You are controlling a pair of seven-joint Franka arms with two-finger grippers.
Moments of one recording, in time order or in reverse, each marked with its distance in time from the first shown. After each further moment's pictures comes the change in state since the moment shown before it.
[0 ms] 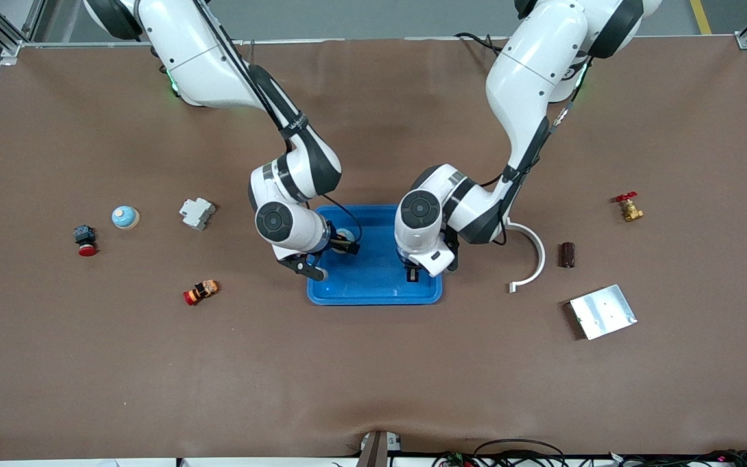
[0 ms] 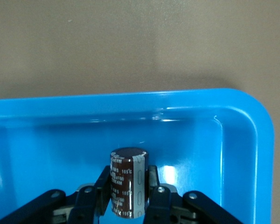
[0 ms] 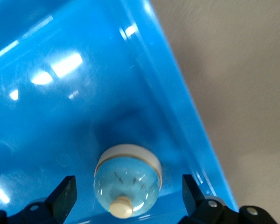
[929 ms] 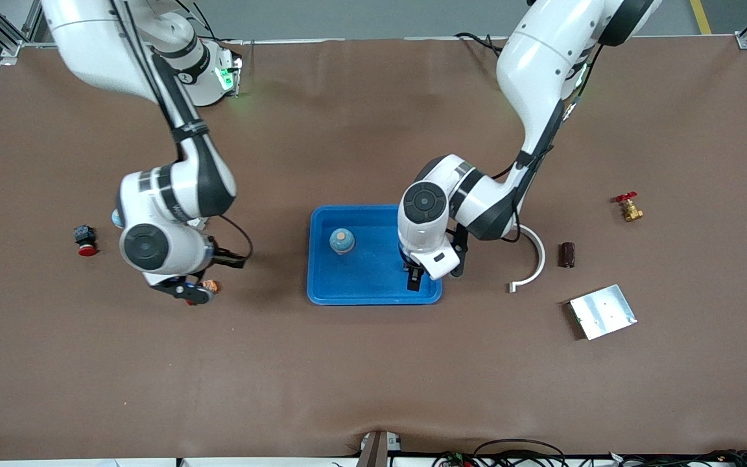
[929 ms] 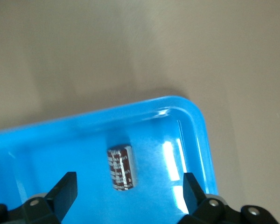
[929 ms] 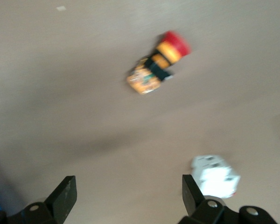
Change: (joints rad) left arm 0.014 -0.102 0.010 0.050 0.015 -0.176 0.296; right arm -0.272 -0.209 -0.100 -0.057 -0.357 -0.332 -0.301
